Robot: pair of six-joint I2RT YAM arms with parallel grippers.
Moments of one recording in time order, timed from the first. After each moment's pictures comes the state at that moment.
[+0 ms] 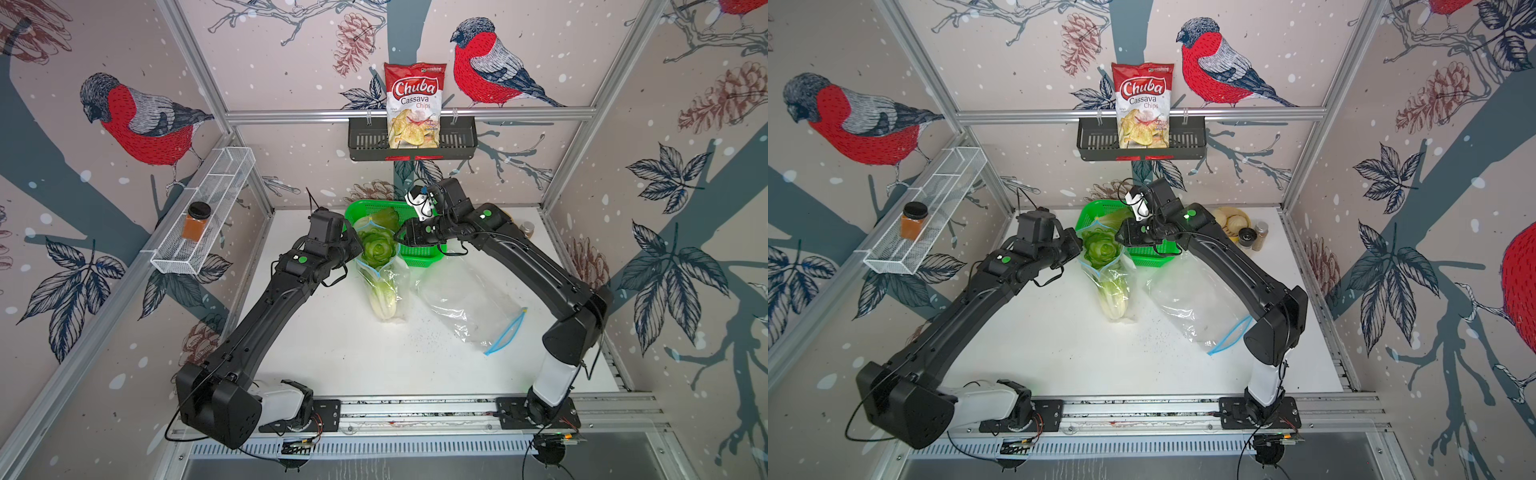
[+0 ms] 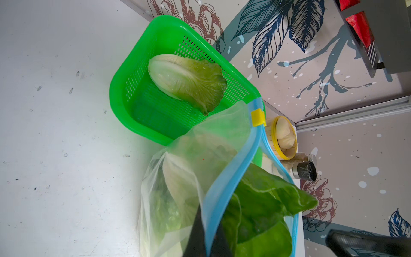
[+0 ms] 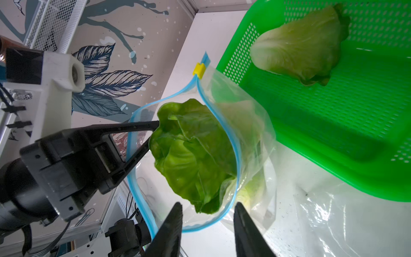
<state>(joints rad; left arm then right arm) -0.38 1.29 1.24 -0.59 0.02 -0.80 0.74 1.80 1.94 -0.87 -0.34 0.45</state>
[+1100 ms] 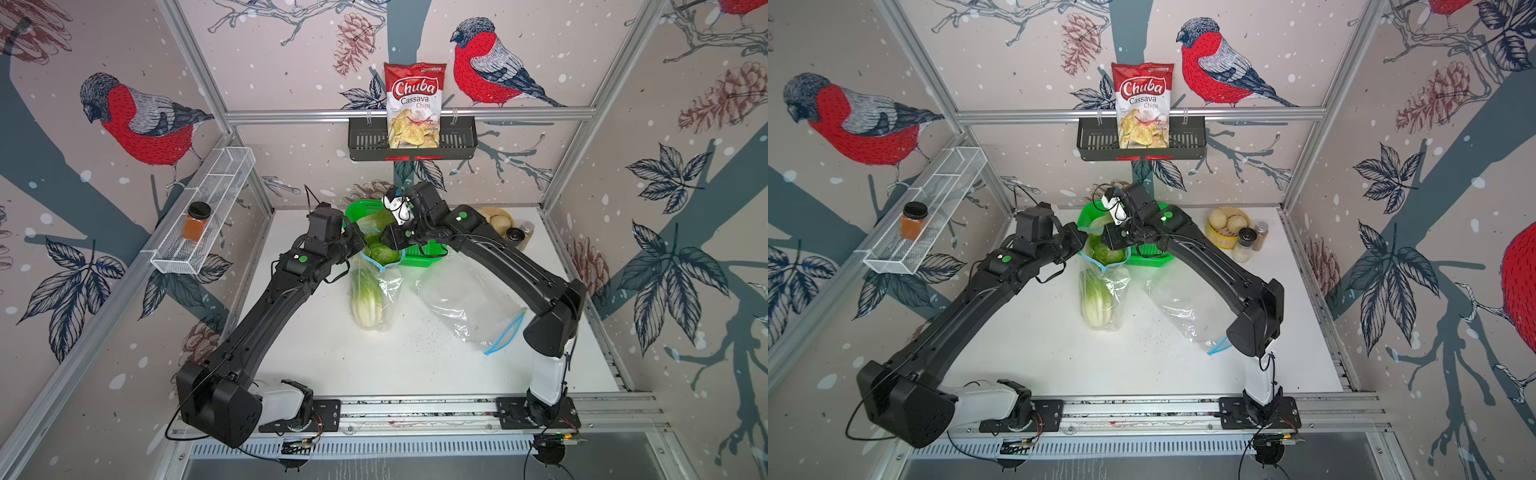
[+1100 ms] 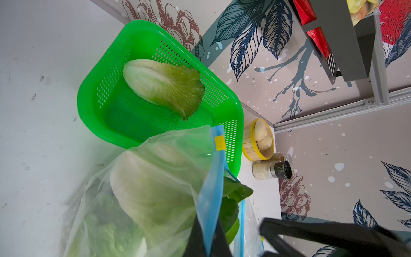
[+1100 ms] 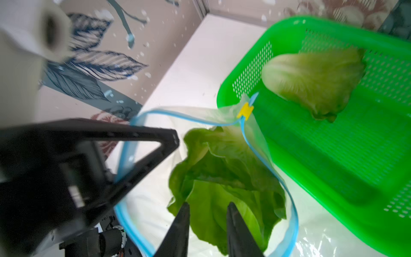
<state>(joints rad) -0.38 1.29 1.25 -0.50 0.08 -0.83 0.82 1.90 2.07 -0.84 -0.24 0.29</state>
